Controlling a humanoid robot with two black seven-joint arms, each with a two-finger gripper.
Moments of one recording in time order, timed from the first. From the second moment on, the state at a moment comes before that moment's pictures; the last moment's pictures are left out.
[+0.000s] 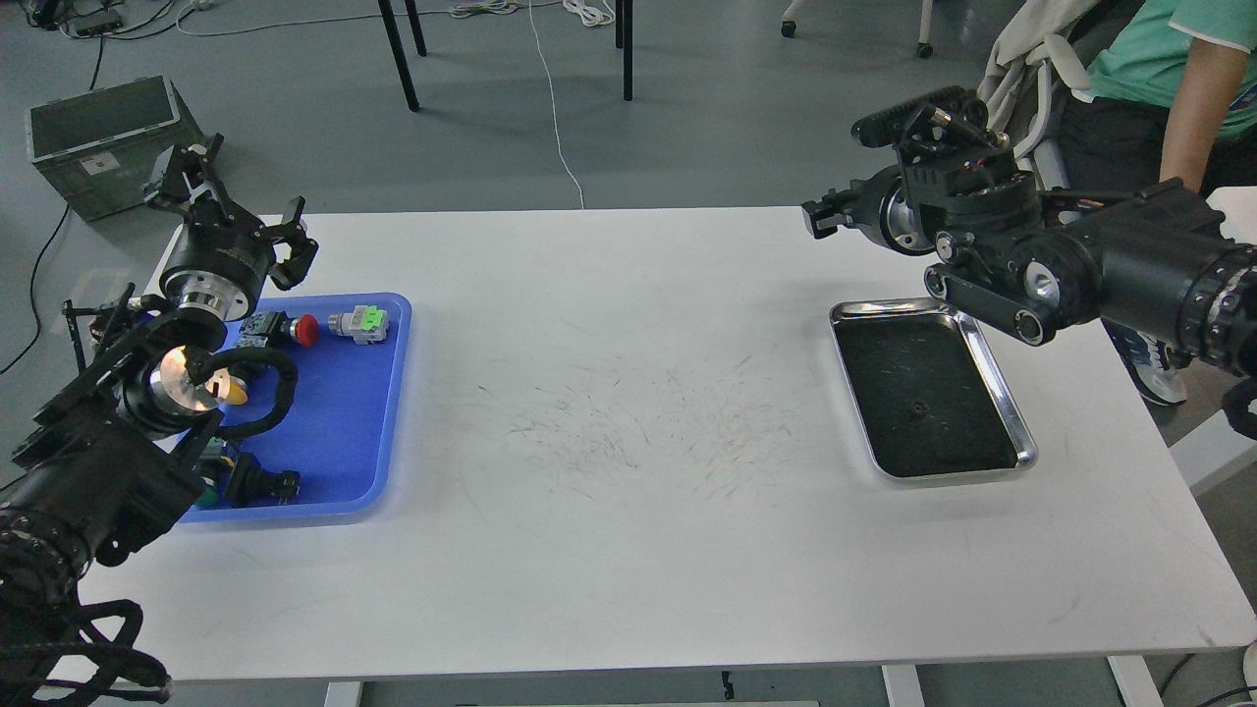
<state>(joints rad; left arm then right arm) -0.71 0.28 -0.96 -0.53 0.08 -0.27 -0.35 1.40 -0.19 -0.35 0.68 -1.15 0.12 -0.11</state>
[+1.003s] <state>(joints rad) -0.72 0.29 -0.96 -0.53 0.08 -0.27 -0.35 1.14 0.00 -0.23 0.92 -1.16 -0.01 -0.05</state>
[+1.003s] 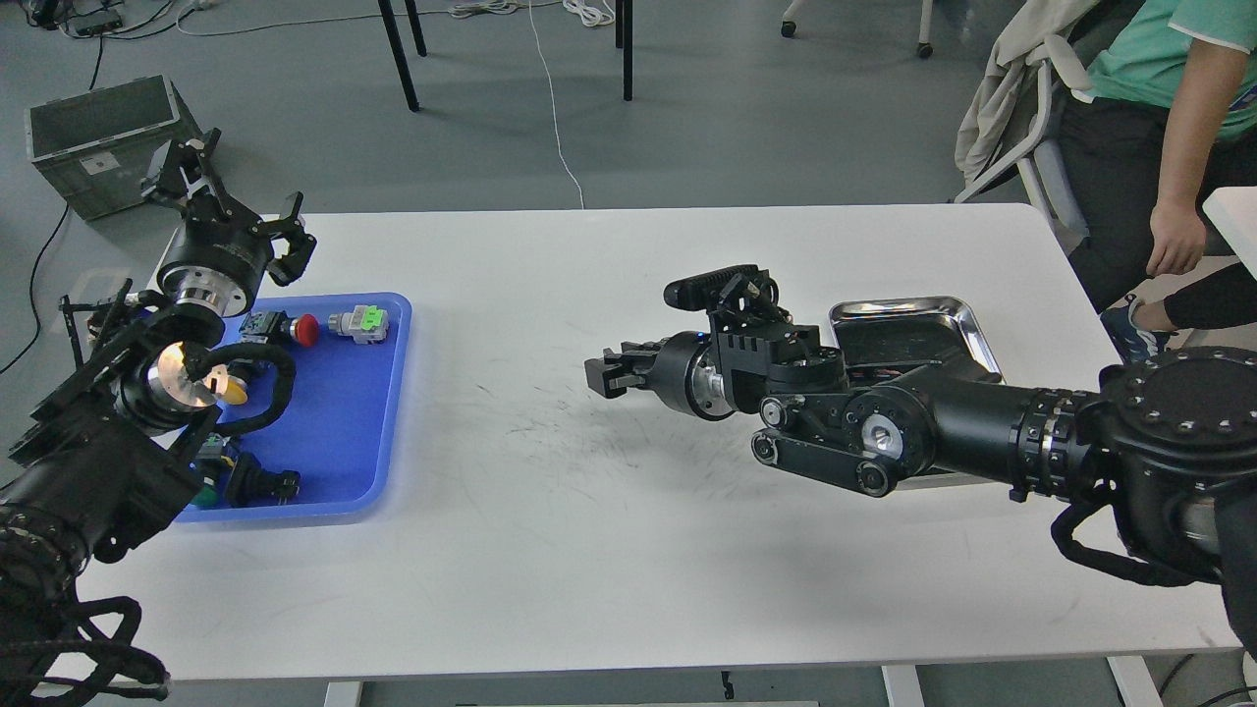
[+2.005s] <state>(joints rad) -0.73 0.29 -0.96 -0.53 0.08 -0.26 -0.35 1.09 0.00 -0.16 0.93 -1.12 -0.14 0.01</state>
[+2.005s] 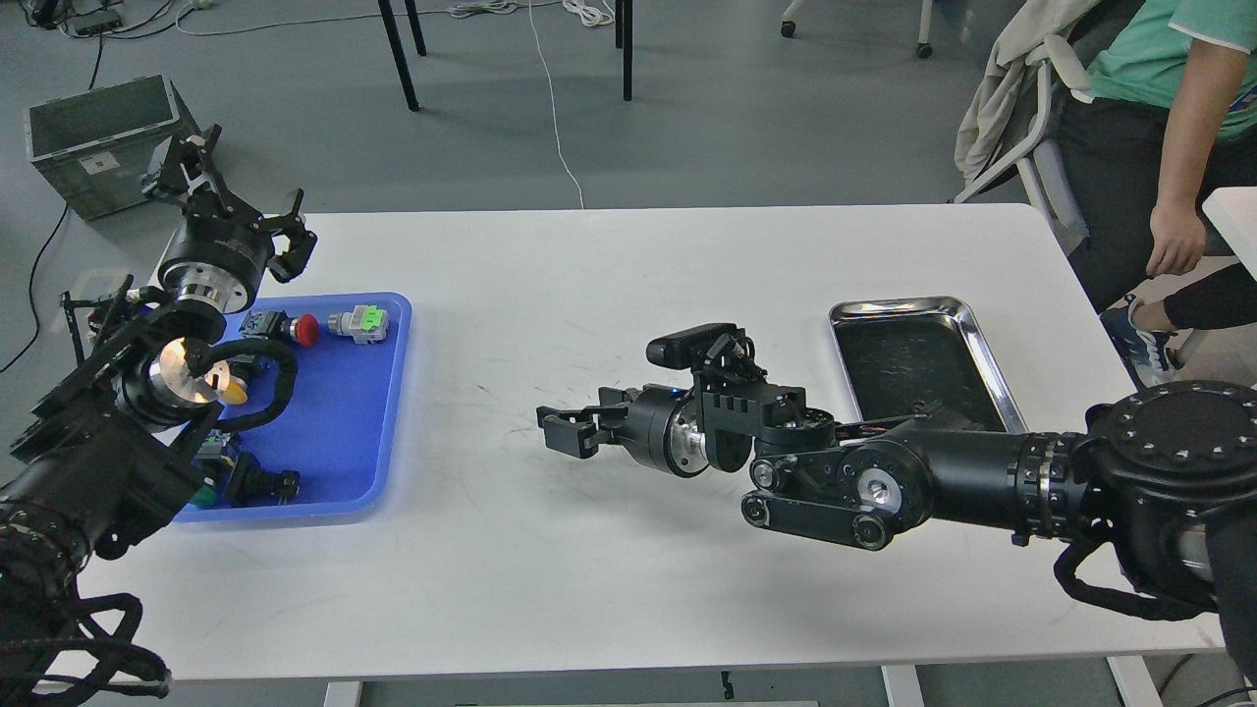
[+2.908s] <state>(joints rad) -0.73 0.57 -0.73 -1.28 0.50 -0.09 -0.24 0.83 -0.43 0.84 0.83 -0.30 0.12 0.01</state>
